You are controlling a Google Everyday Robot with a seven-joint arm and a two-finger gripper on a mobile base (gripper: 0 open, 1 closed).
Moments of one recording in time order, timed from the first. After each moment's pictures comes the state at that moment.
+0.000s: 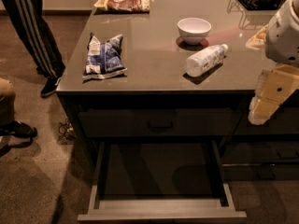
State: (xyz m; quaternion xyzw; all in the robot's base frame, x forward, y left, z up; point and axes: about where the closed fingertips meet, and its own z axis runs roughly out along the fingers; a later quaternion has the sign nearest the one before) arm 0.438 -0.217 0.976 -0.60 0.78 -0.03 0.16
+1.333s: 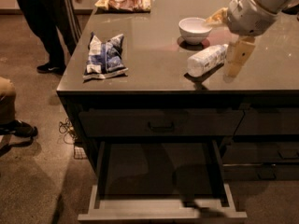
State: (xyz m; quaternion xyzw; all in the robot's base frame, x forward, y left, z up) arm 0.578 -0.191 0.954 -0.74 0.63 0.03 0.22
